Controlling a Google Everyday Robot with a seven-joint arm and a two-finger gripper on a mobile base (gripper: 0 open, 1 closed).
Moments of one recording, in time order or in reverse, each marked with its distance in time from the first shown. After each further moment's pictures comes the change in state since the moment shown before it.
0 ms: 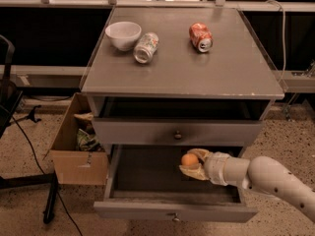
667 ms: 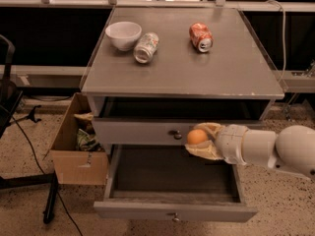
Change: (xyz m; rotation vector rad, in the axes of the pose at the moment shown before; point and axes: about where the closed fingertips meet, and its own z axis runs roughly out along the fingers) arm -0.131 -0.007 -0.091 0.026 -0.004 -0.132
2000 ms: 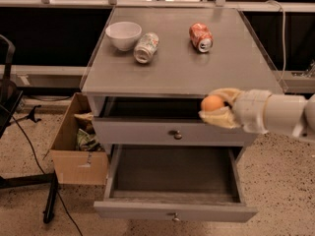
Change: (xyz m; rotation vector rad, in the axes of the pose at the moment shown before) arm -0.068 -0.066 -0.049 0.101 -0.017 -0.066
